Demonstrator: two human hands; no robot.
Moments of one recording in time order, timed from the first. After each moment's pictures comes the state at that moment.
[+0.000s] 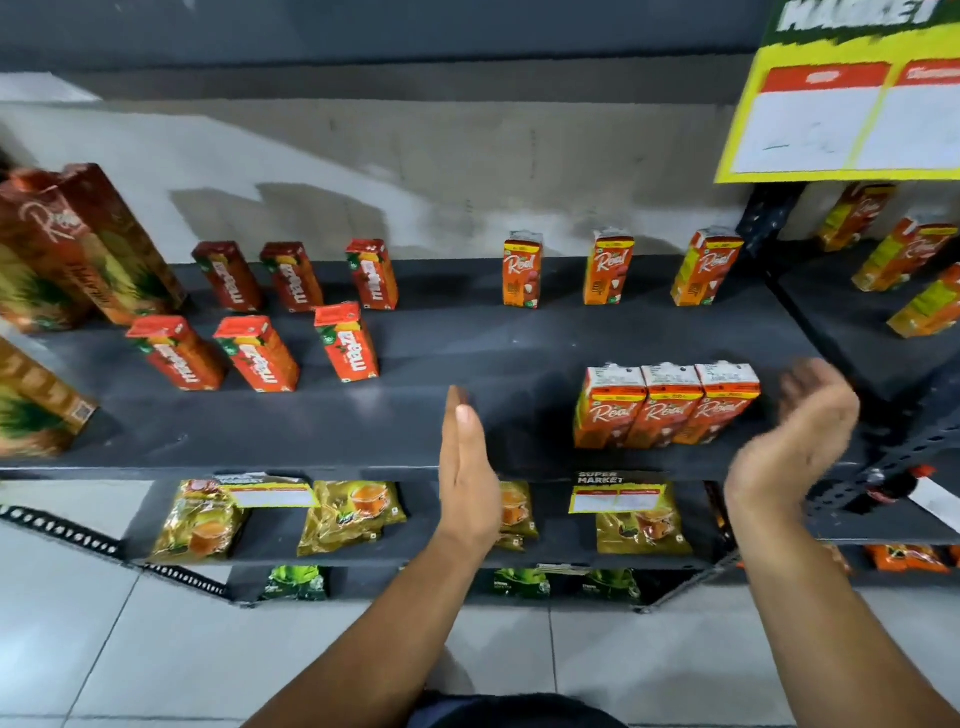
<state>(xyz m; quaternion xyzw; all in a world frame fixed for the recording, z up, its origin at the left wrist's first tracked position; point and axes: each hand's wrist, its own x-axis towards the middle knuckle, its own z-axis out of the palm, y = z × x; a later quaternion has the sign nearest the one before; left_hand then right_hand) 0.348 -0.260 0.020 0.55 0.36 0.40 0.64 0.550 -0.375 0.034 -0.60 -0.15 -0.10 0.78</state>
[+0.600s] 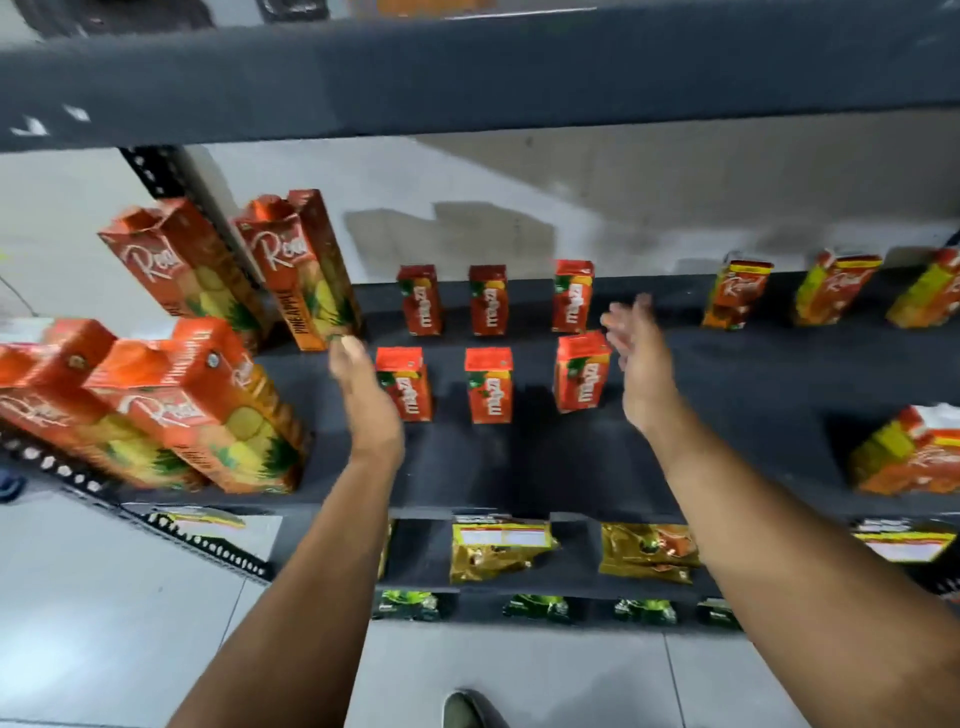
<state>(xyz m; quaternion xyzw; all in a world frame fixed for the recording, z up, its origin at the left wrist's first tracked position) 0.142 0.042 0.044 0.44 0.43 0.57 0.55 0.366 -0.077 0.053 -0.62 -0.20 0.29 0.70</state>
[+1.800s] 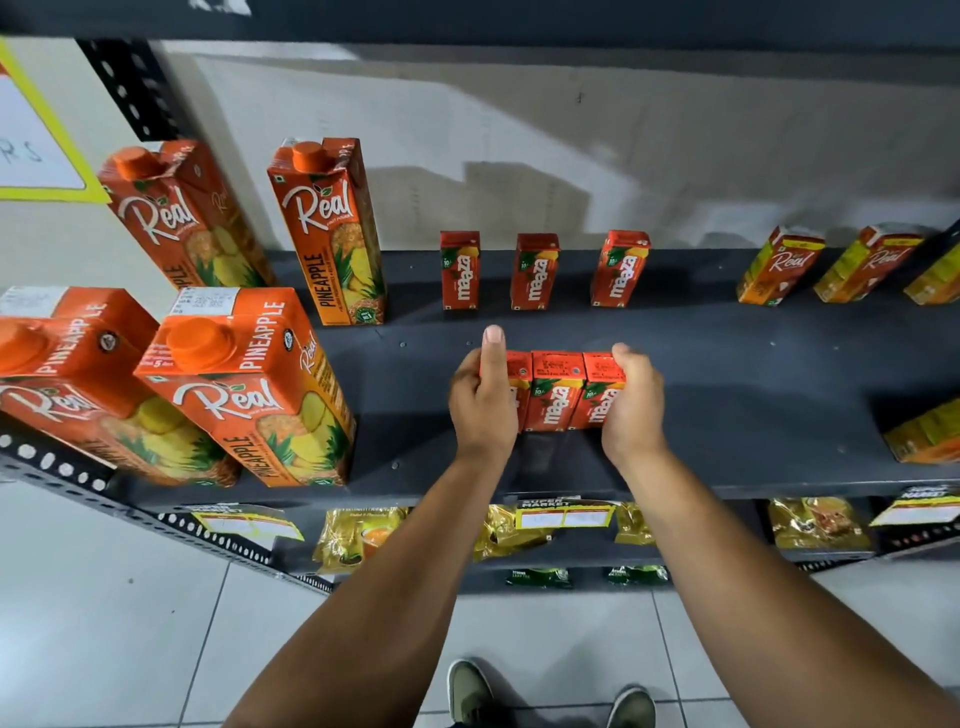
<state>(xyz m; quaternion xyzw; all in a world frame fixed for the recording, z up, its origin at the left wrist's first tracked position) 0.149 0.014 0.030 0.53 0.34 0.44 0.64 0.264 -0.058 0.018 -0.57 -0.15 0.27 0.76</state>
